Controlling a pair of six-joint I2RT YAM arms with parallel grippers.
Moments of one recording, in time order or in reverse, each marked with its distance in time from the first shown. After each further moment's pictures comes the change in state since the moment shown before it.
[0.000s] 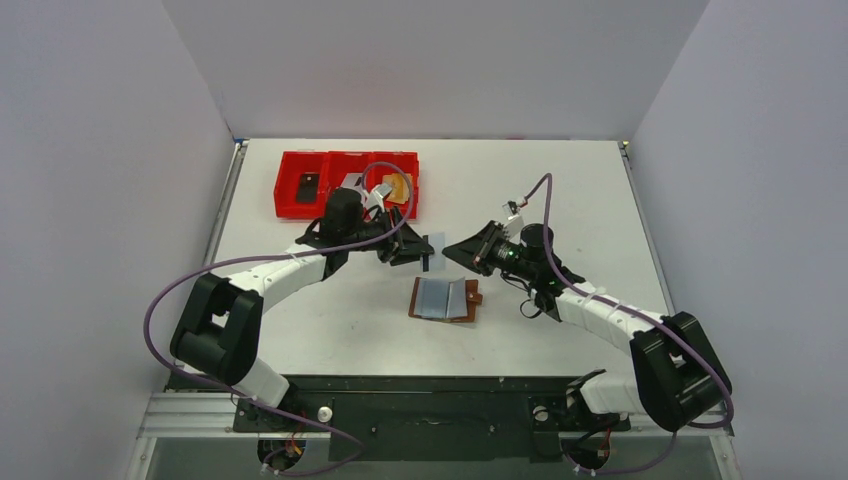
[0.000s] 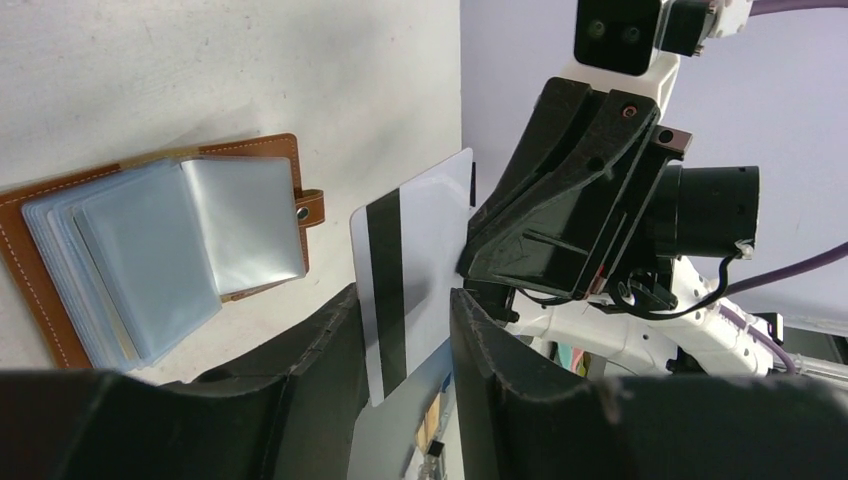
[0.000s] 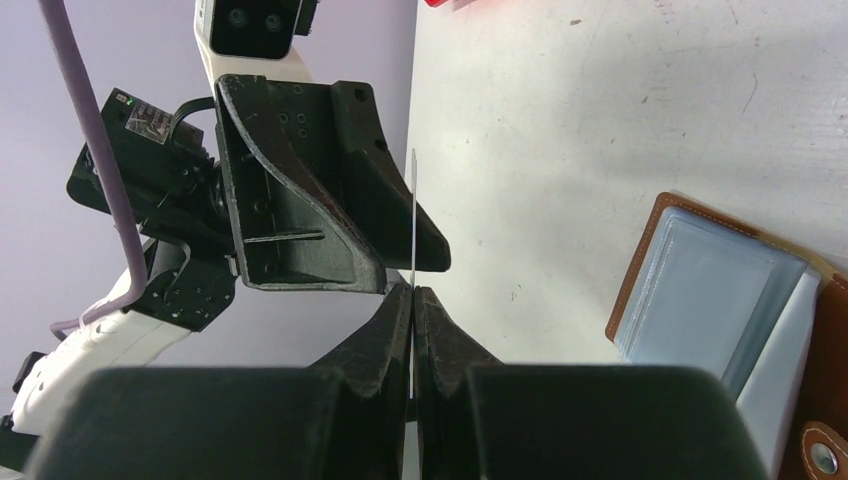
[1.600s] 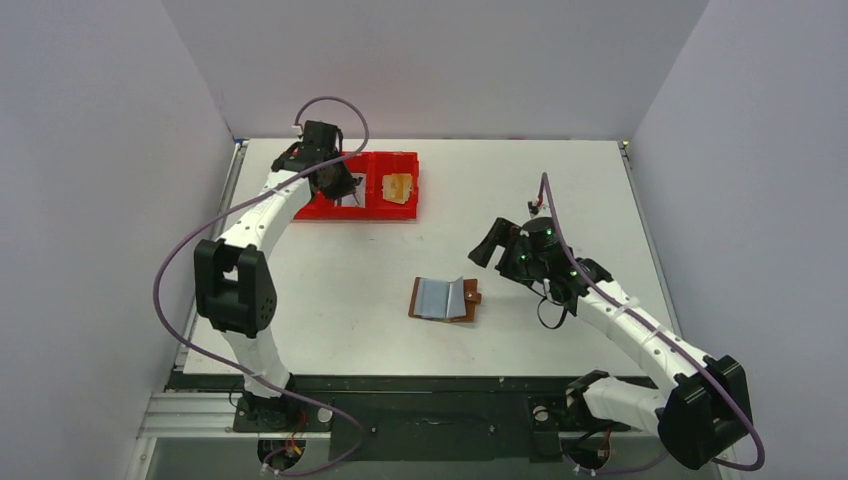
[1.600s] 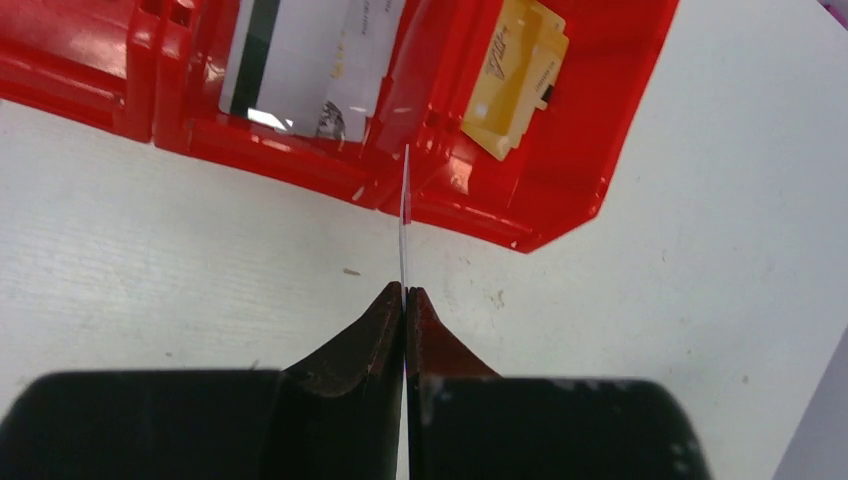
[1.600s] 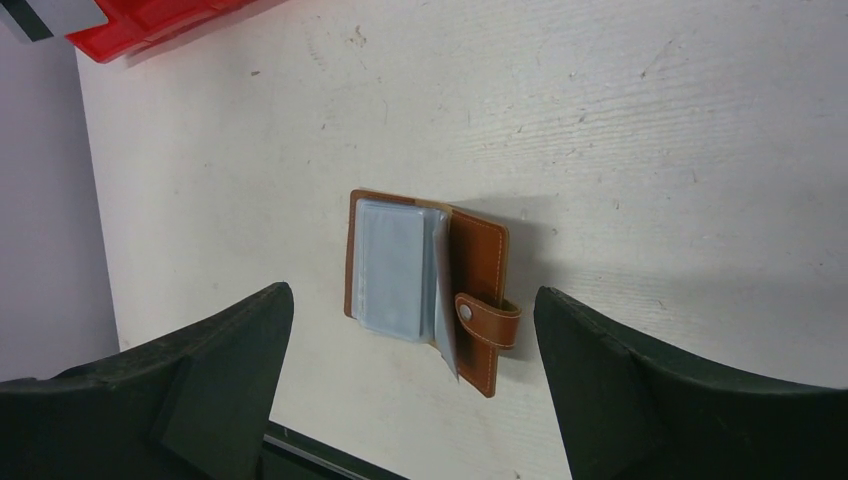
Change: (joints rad) left arm 0.195 0.246 0.678 -0.779 -0.814 0.354; right arm 0.011 -0.178 0.204 -0.810 0.441 -0.399
